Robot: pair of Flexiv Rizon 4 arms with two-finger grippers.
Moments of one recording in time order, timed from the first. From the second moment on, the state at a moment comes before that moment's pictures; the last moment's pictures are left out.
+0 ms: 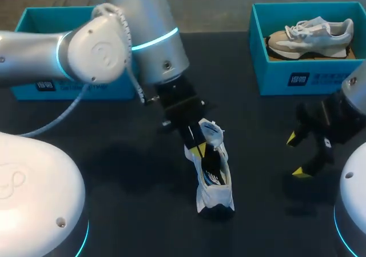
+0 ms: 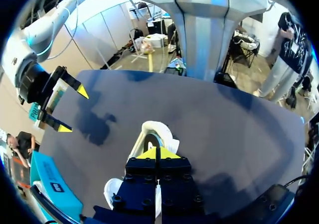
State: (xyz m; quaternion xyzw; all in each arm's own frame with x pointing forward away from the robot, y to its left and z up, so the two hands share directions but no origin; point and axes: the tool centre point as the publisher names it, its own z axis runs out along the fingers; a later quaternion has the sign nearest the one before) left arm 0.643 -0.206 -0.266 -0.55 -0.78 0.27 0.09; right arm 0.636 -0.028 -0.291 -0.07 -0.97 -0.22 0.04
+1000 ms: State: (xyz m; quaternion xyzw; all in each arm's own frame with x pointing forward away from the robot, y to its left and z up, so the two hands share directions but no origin) left arm 0.632 -0.218 -0.337 -0.62 -0.75 0.16 0.17; right arm 0.636 -0.028 -0.291 -0.07 -0.97 -0.22 0.04
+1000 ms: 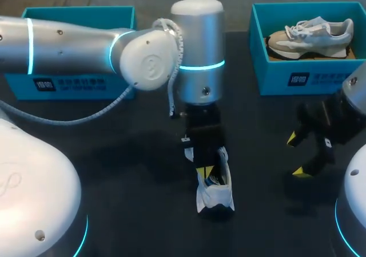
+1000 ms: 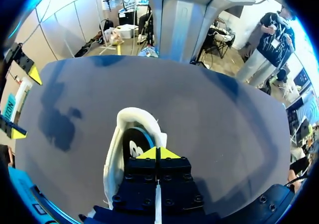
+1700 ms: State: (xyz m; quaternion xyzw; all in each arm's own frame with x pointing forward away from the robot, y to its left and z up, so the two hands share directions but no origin) left arm 0.627 -0.226 -0.360 -0.63 -0.75 0.13 0.18; right arm 0.636 -0.029 -0.291 -0.07 -0.97 -0.22 0.04
